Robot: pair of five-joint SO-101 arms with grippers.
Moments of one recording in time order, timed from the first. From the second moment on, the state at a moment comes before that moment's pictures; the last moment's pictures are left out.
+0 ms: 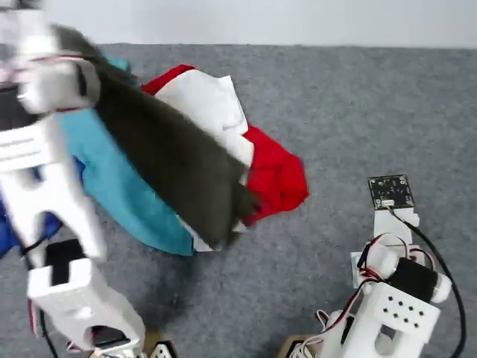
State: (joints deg) left arm -18.2 15.9 -58.8 95.4 -2.0; right arm 24.0 -62.9 57.6 84.0 27.8
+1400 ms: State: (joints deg) left arm -42.0 15.1 -49.5 94.0 15.3; right arm 24.0 -62.9 57.7 84.0 27.8
